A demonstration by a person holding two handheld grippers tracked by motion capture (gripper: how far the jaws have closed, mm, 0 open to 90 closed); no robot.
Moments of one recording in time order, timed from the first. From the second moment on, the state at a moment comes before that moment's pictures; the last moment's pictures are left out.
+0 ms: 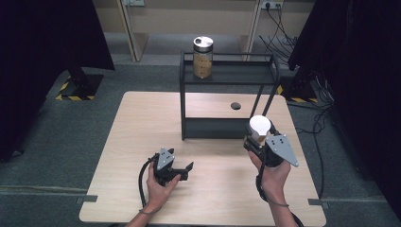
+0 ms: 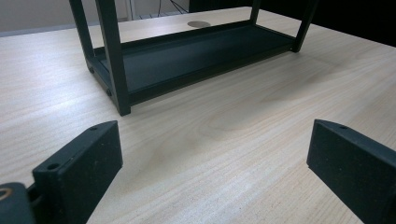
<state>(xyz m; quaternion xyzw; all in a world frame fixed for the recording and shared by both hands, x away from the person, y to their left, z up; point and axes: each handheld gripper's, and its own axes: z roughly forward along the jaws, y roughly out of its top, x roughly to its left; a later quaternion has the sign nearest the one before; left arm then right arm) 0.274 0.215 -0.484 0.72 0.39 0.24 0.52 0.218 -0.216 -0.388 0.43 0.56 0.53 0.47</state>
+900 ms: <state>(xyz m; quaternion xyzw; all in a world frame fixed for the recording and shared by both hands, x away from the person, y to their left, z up) 0.273 0.215 -0.483 0.72 0.39 0.24 0.52 0.237 -0.214 -0.340 0.41 0.55 0.54 0.48</state>
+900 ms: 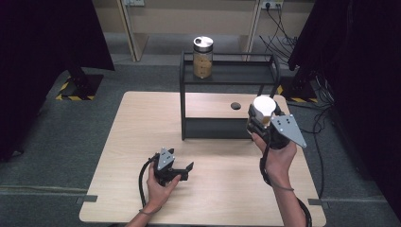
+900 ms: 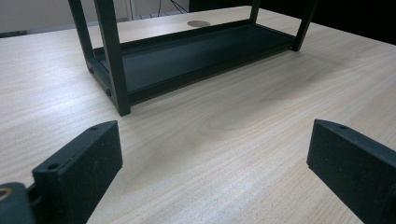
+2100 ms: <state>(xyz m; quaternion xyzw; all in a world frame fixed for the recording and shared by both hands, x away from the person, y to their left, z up) 0.274 0.215 -0.483 0.72 0.39 0.24 0.52 0.261 -0.211 -0.277 0.41 0.53 0.56 0.48</state>
